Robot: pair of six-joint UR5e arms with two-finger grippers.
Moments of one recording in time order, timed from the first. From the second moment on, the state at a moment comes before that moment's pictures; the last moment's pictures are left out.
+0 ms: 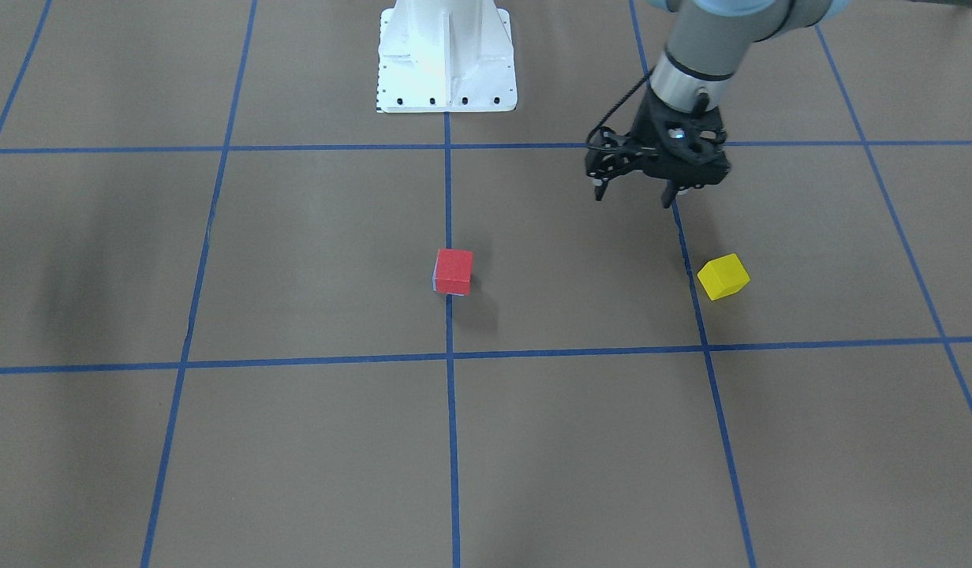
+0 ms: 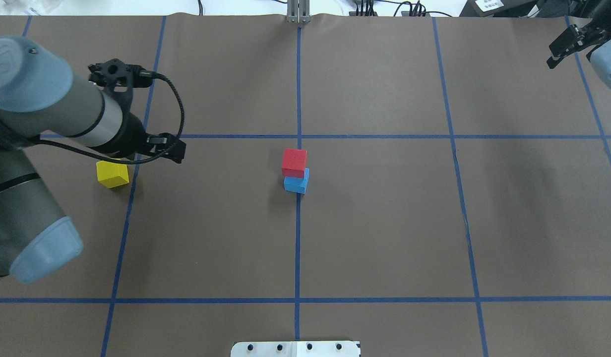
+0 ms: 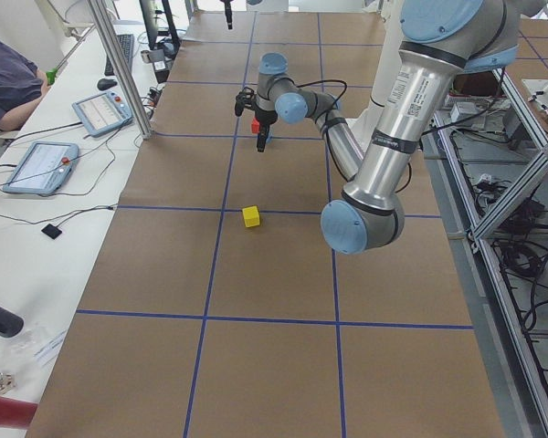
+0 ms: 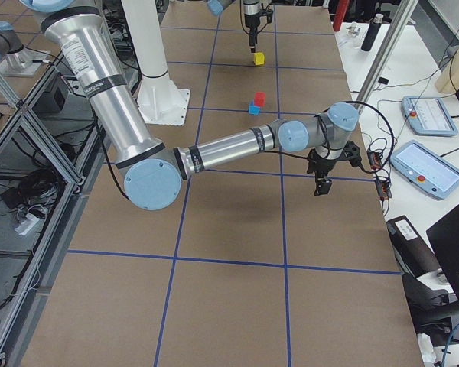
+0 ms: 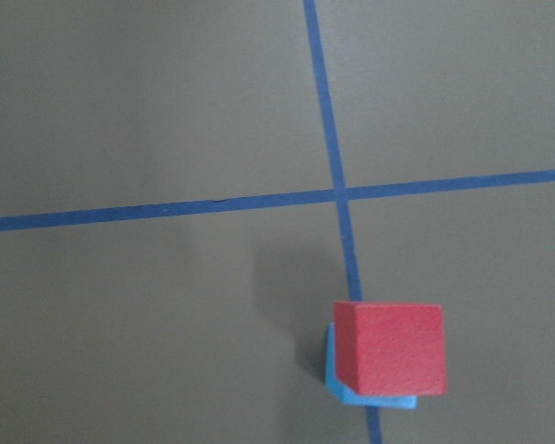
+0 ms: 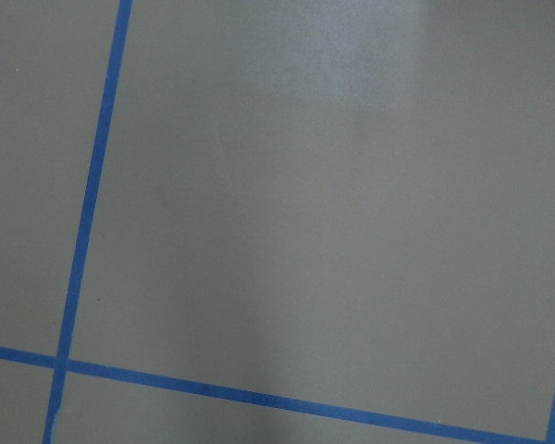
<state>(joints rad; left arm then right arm) -0.76 -1.89 -2.07 -1.53 -1.99 -0.97 1.32 -1.12 1.43 -1.65 2.31 0.17</state>
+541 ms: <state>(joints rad) -0.80 -1.66 -1.97 -1.84 -1.97 -1.08 1.32 -1.12 1.43 -1.65 2.30 0.17</state>
